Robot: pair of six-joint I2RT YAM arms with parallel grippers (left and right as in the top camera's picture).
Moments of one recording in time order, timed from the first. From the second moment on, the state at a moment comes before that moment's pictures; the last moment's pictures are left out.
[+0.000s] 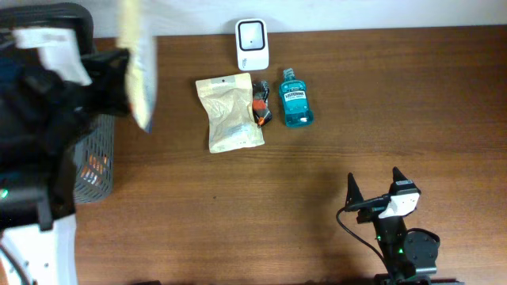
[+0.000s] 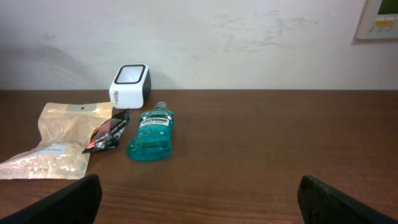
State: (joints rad) left arm 0.11 1.23 1.61 -0.69 0.55 -0.15; right arm 0.02 0.01 0.01 -0.07 -0.10 0.05
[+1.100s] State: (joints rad) left arm 0.30 1.77 2.22 -1.17 -0.12 -0.15; right arm 0.02 0.01 0.01 -0.07 -0.10 0.05
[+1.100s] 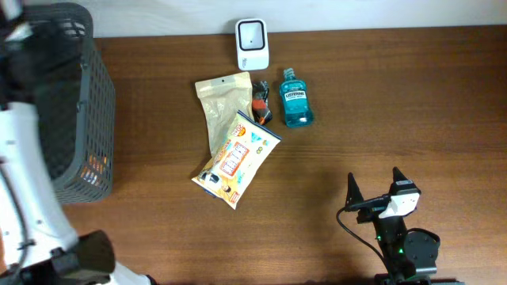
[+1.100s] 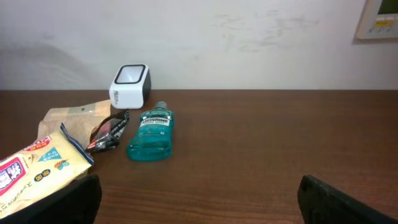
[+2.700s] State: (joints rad) left arm 0.54 2.24 2.44 -1.67 0.09 0.06; right arm 0.02 0.01 0.01 -0.07 -0.10 0.05
